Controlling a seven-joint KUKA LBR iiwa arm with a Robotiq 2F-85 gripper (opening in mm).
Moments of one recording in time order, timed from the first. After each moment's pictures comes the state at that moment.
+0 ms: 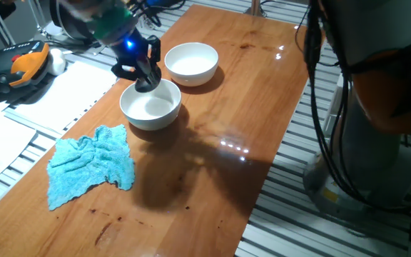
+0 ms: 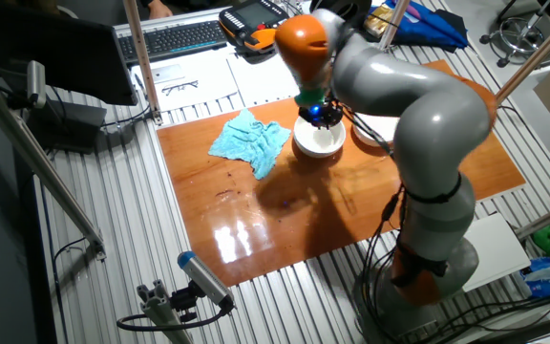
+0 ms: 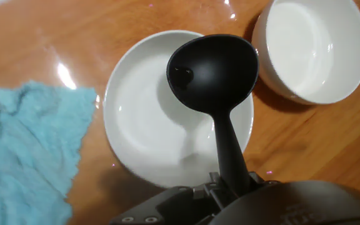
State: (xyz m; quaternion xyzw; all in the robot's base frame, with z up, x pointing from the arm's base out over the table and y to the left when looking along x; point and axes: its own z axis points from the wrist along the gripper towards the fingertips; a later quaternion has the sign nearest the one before) arm 0.525 0.051 0.220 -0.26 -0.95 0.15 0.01
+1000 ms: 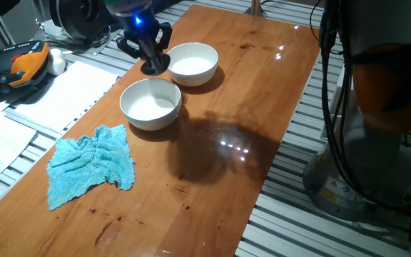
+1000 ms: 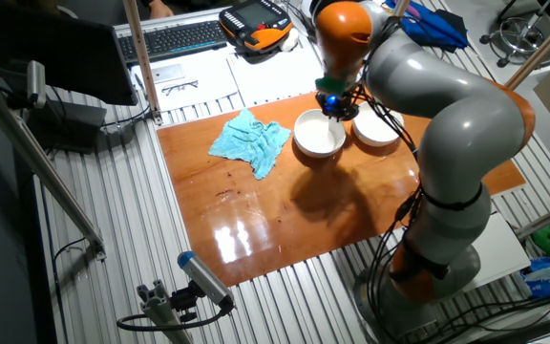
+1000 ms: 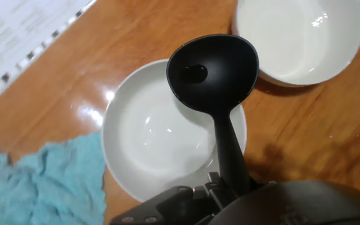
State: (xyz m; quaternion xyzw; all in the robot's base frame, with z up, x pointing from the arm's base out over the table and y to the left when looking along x) arm 0.530 0.010 0.249 -0.43 -0.90 0.08 -0.02
